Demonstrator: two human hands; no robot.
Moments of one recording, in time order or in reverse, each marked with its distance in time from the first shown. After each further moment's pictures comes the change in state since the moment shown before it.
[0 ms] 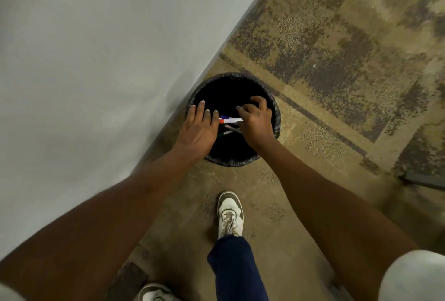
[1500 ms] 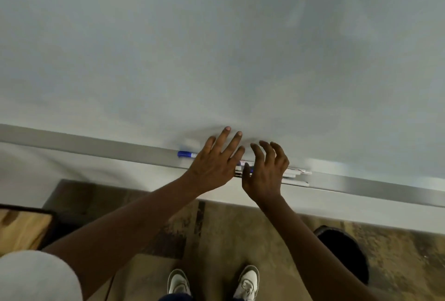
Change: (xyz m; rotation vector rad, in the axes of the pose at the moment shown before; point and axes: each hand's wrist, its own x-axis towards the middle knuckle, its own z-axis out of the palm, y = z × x) left_hand -0.690 -0.244 -0.119 -0.036 0.584 -0.906; right_hand -0.275 -0.653 -0.241 0.152 0.343 -1.011
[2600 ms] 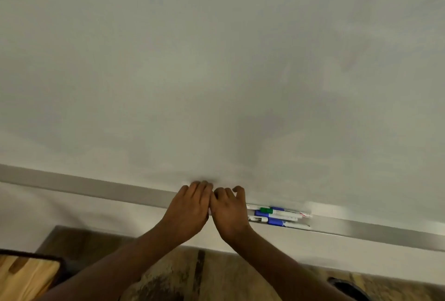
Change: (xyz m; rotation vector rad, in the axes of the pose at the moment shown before) left_hand -0.057 -0.056 -0.054 -0.155 -0.032 -0.131; right_hand 0.026 -0.112 -0.003 -0.254 -0.355 -0.309
